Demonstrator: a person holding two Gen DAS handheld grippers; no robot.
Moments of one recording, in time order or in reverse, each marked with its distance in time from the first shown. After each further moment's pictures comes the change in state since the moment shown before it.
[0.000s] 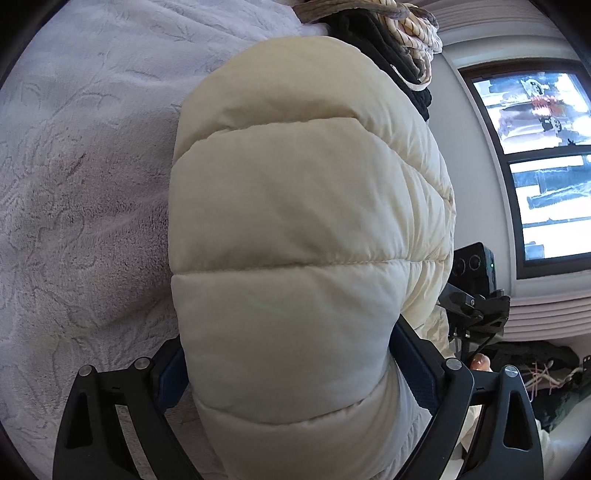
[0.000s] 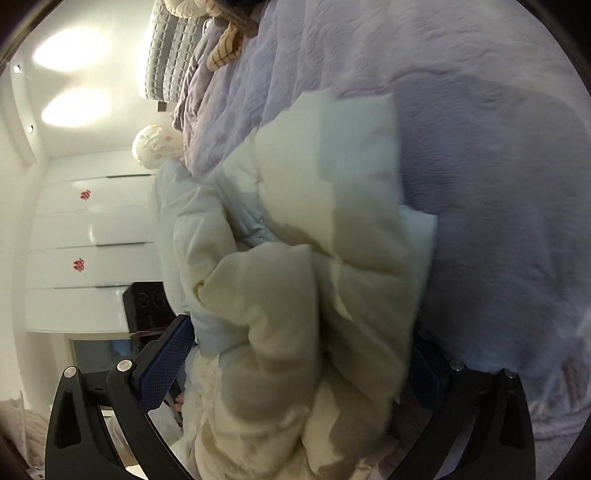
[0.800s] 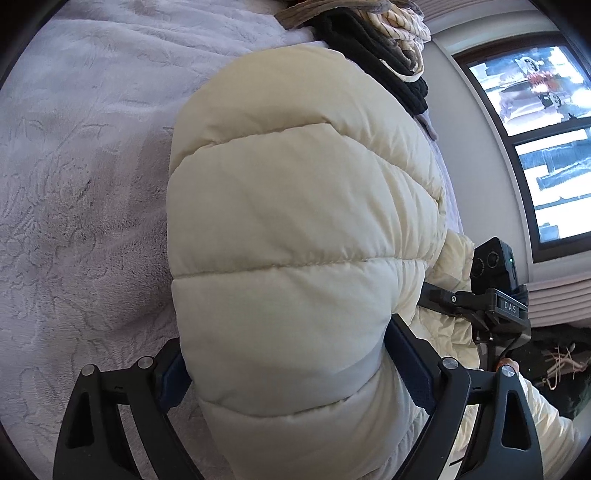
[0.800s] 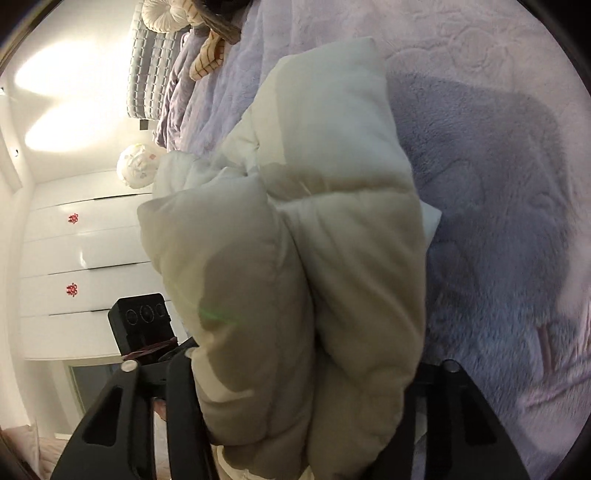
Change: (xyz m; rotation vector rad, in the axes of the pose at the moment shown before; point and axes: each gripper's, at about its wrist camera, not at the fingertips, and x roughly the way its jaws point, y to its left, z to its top) left arm -0.001 -0.030 0.000 0.076 -0.020 0.071; right arm -0.003 0.019 -0.033 0.094 -0.058 -0.029
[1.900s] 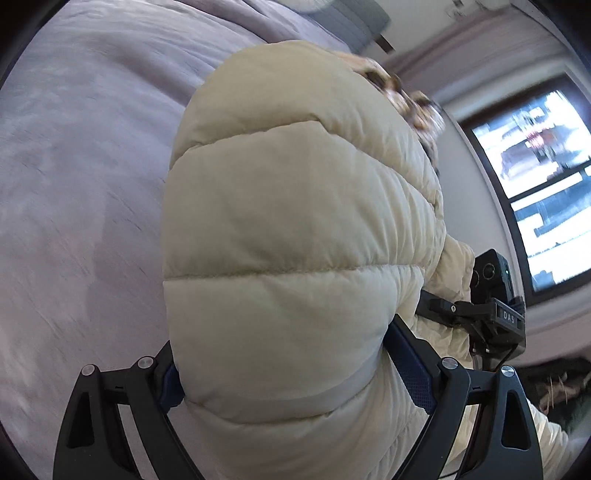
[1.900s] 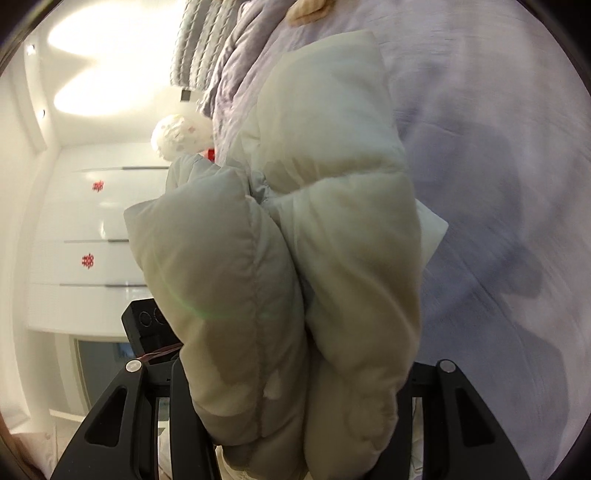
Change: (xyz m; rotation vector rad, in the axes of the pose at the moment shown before) left arm -0.194 0.122 0.043 -0.063 -0.233 0.038; right arm 0.135 0.154 0.006 -0.154 0.064 0.102
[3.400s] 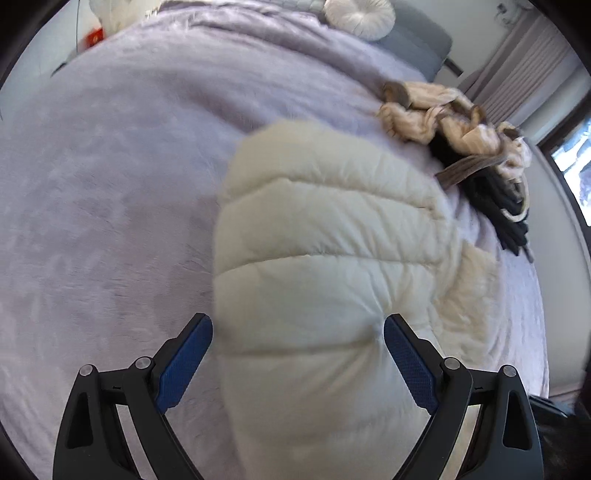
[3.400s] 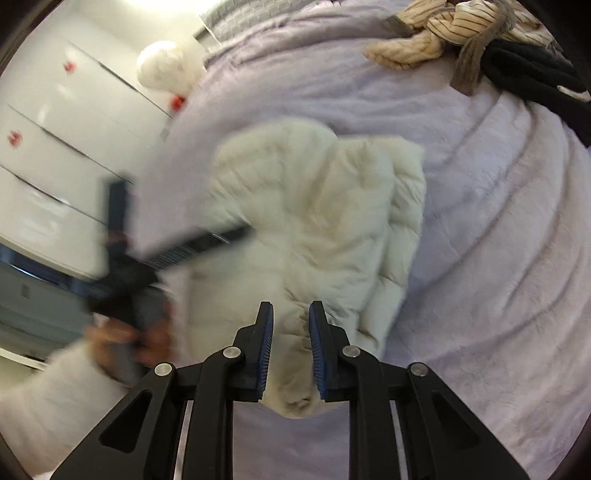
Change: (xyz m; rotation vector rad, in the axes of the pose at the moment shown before) left arm 0.006 0.023 0.020 -0.012 -0.152 0.356; right arm -0.022 0.083 -0.041 -0.426 -0.008 -0.558
